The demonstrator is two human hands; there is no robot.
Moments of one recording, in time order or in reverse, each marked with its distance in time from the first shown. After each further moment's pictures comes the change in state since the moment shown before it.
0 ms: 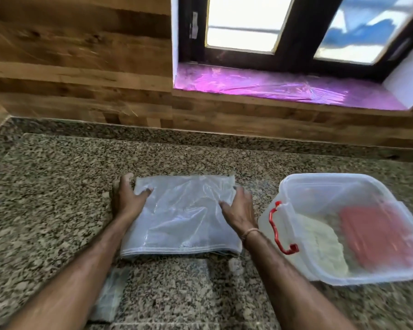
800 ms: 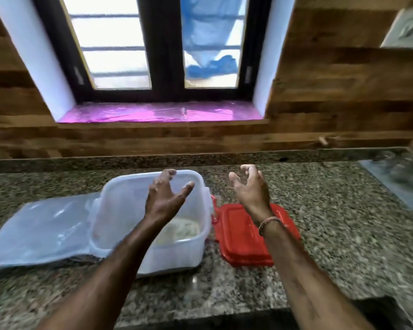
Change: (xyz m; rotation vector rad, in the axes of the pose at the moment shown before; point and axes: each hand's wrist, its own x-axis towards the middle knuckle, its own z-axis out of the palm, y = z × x) left_hand -0.342 0.349 0.246 -0.013 -0.125 0.437; right_hand 0.023 0.287 -0.386 0.235 0.369 -0.166
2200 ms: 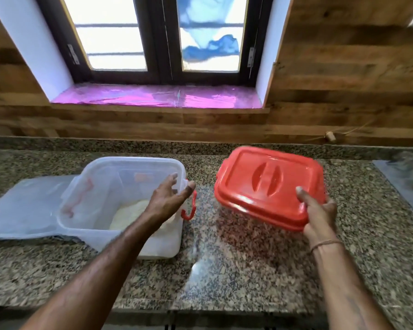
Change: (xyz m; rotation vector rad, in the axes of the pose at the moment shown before) left_hand -0.022 0.034 0.066 -0.238 -0.221 -0.212; right_hand 0.058 0.179 -0.115 0.825 0.220 0.562
